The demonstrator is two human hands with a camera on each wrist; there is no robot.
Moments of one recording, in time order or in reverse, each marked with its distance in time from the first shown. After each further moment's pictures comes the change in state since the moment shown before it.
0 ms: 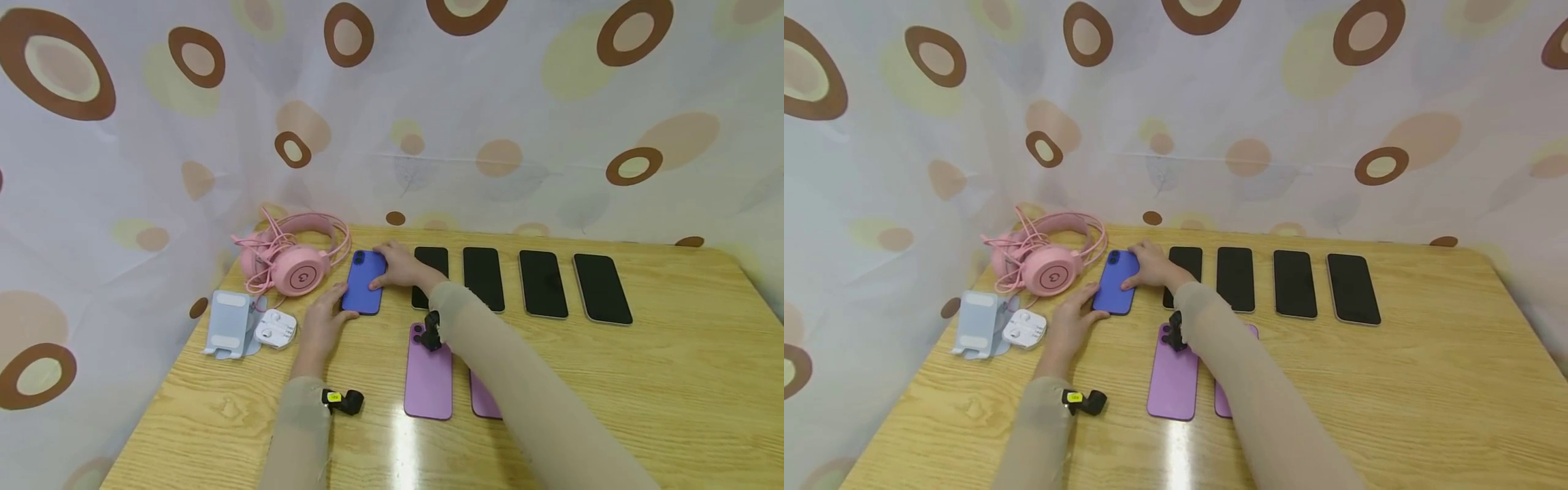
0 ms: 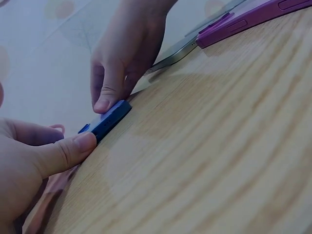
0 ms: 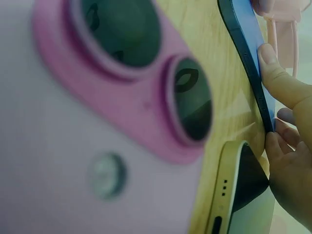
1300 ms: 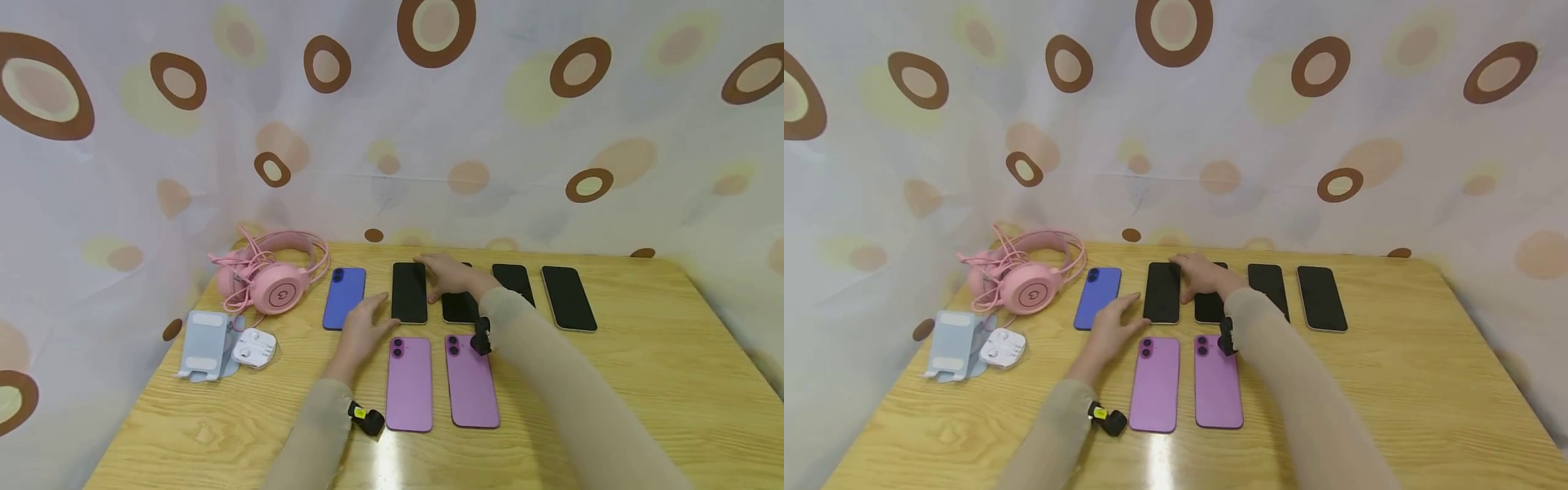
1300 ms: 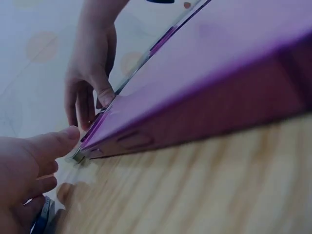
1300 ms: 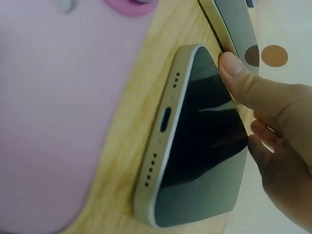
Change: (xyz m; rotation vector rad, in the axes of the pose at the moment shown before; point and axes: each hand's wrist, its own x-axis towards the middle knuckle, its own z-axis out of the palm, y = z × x) left_hand 0.016 0.067 0.065 -0.076 -0.178 0.052; right_hand -0.081 0.080 -0.072 -0.168 -0.118 -0.002
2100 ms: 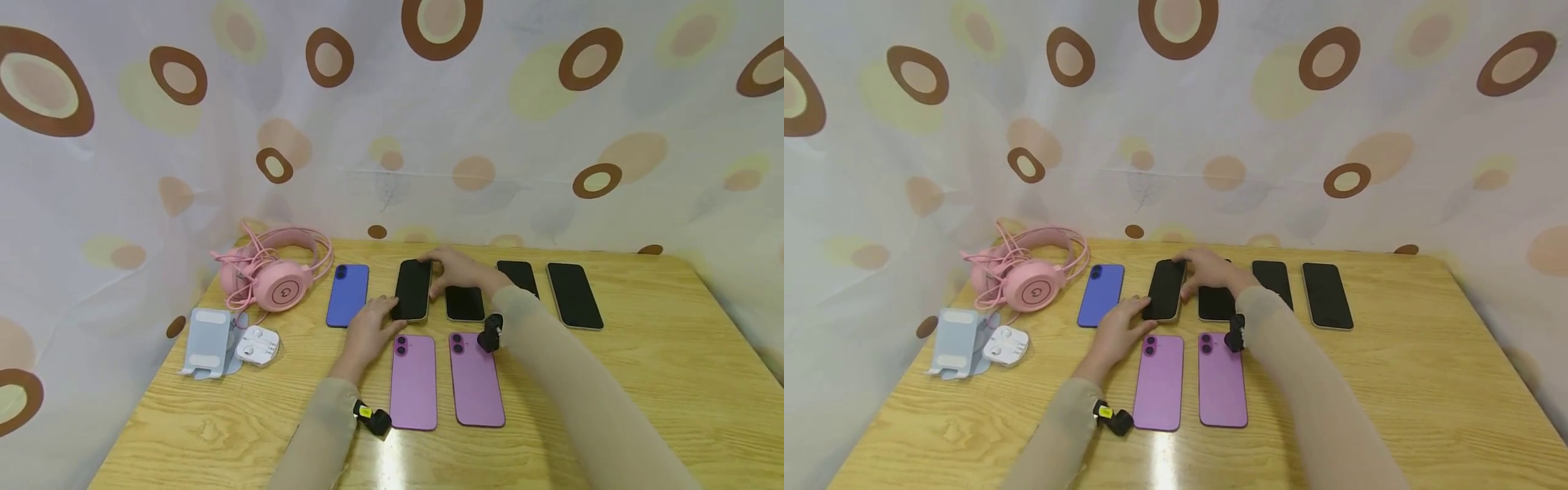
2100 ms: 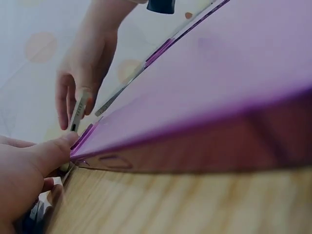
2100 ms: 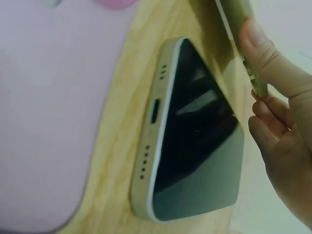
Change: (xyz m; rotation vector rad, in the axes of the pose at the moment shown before) left_hand -0.002 -0.002 0.005 0.197 -0.048 0.082; right_hand -0.002 0.009 -0.002 0.190 0.101 -0.068
